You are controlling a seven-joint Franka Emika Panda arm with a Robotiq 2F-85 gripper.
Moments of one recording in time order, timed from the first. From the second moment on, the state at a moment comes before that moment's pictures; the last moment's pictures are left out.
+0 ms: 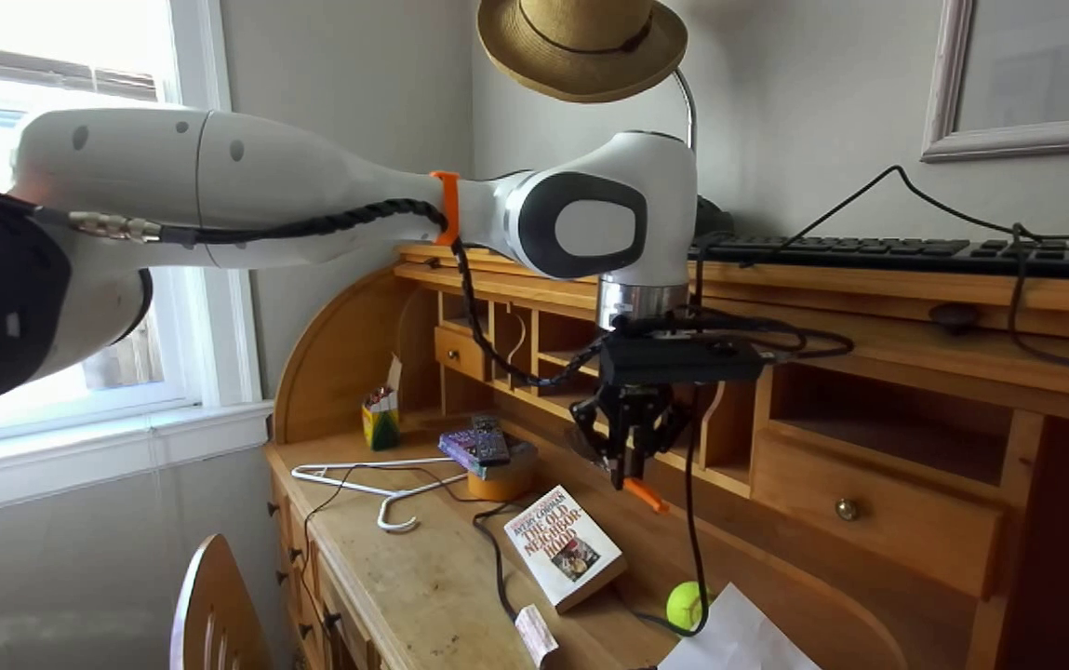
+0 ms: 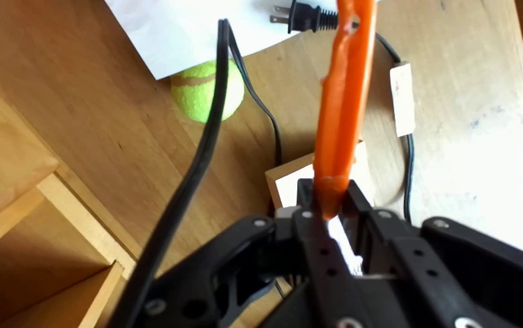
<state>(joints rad) -0.59 1.18 0.02 -0.45 0.05 1.65 -1.42</state>
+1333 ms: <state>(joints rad) -0.60 1.33 0.02 -0.45 0.07 1.85 -0.88</state>
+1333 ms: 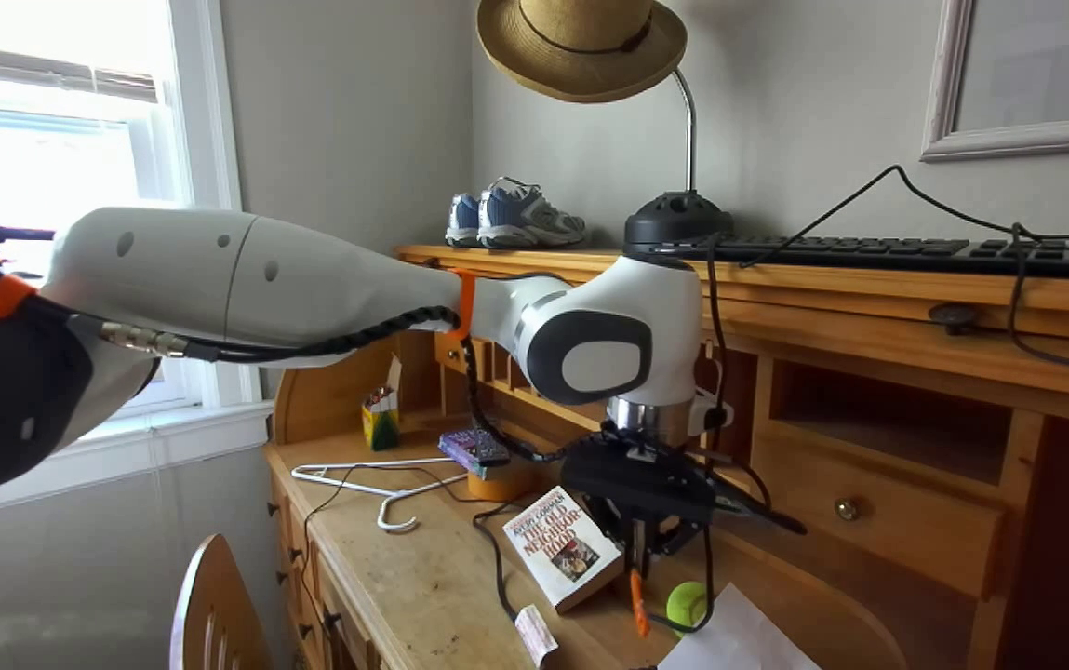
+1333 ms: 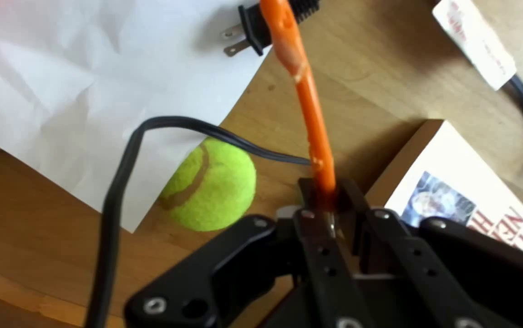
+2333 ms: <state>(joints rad) -0.59 1.34 -0.03 -0.45 0.06 1.97 -0.63</state>
